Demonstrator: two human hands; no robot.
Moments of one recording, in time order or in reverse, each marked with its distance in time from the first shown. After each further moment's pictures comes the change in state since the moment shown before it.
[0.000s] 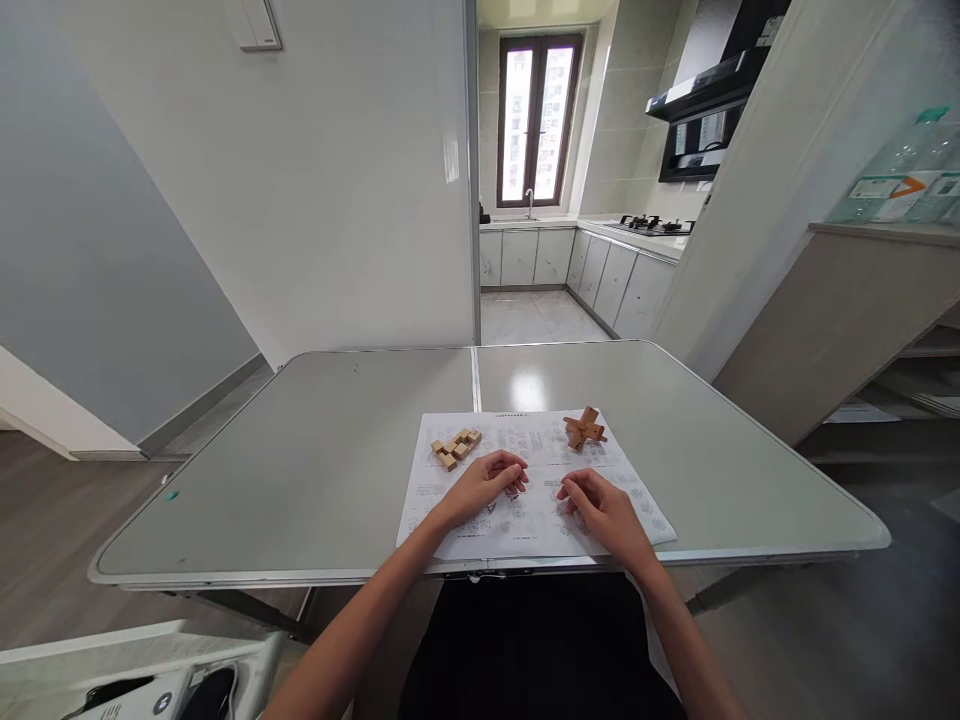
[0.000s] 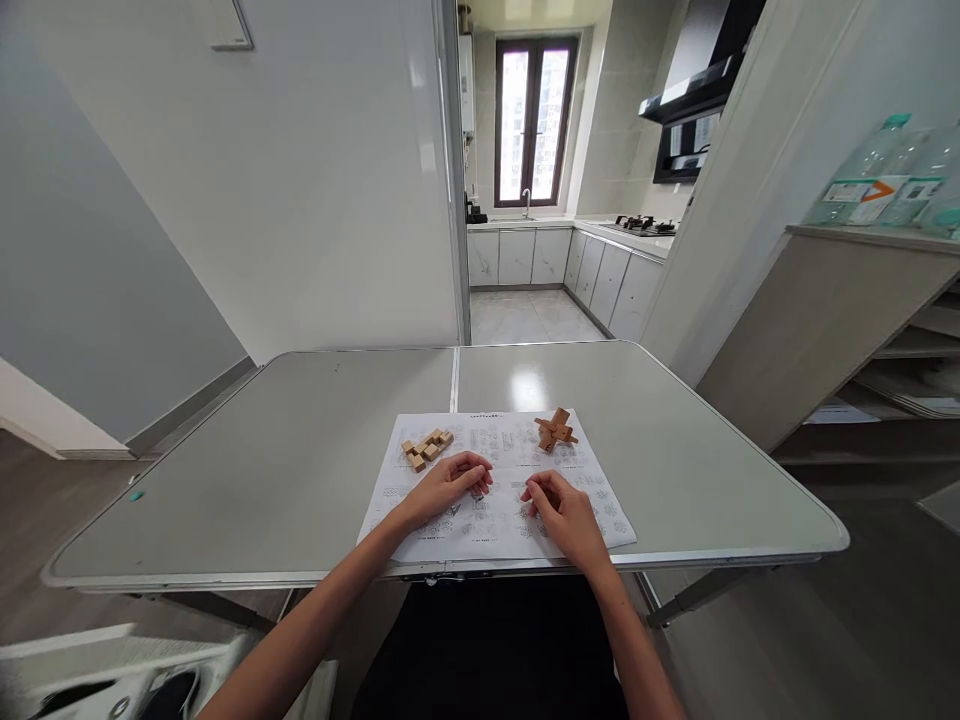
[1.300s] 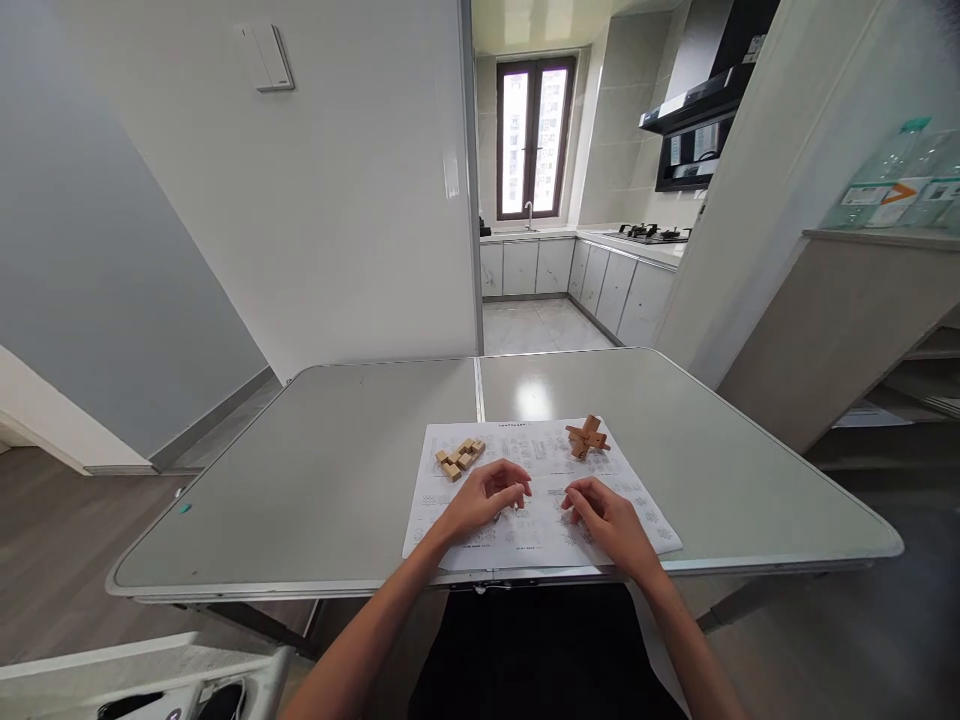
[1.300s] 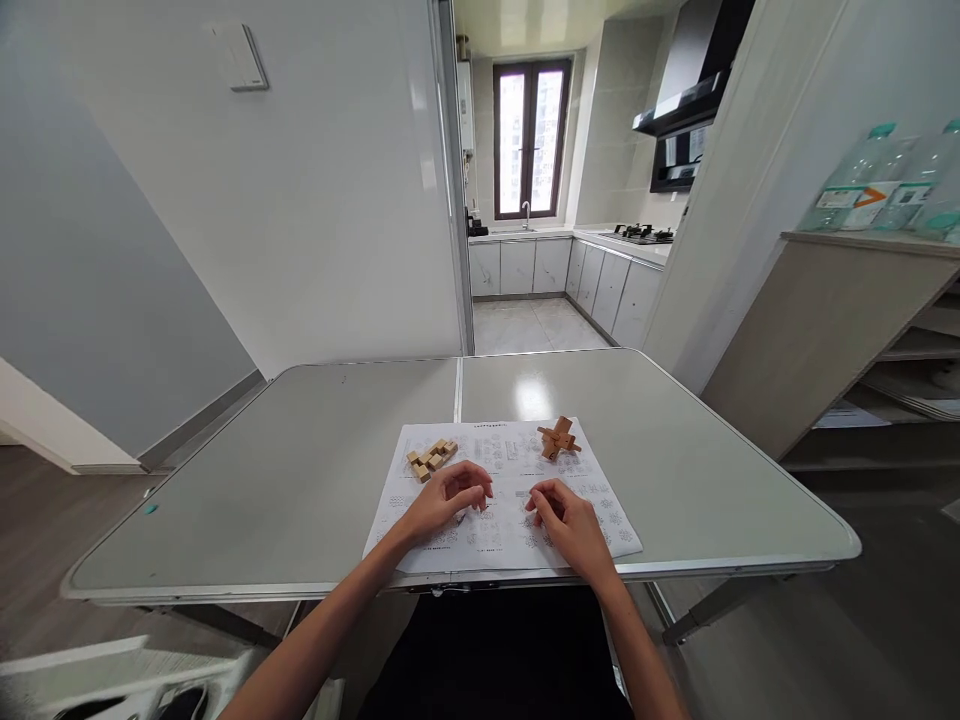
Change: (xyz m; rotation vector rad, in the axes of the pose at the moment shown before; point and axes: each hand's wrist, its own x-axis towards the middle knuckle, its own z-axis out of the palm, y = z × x) left_hand -0.018 0.016 0.000 0.217 0.034 0.156; right_hand -0.001 -0.002 0.001 0.017 0.013 -0.033
